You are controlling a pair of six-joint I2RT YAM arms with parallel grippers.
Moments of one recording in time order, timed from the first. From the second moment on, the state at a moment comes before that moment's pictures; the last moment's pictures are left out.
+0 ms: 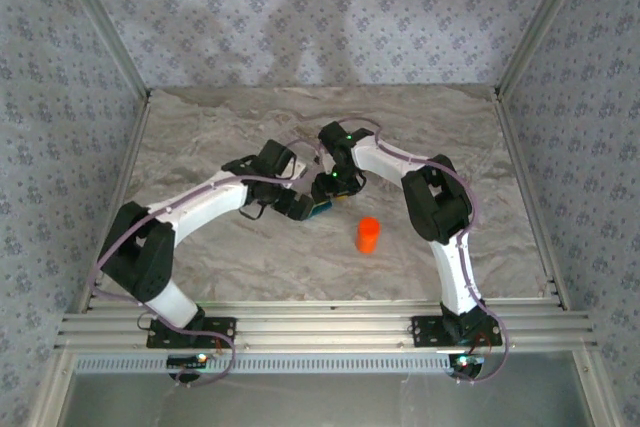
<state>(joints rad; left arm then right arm) -0.64 1.60 1.10 -0.61 0.03 -0.07 0.60 2.16 1.66 -0.89 -0.28 0.20</state>
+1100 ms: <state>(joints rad) -0.69 1.73 1.10 -0.58 -0.08 0.02 0.60 2.15 1.63 -0.86 -0.31 0.20</state>
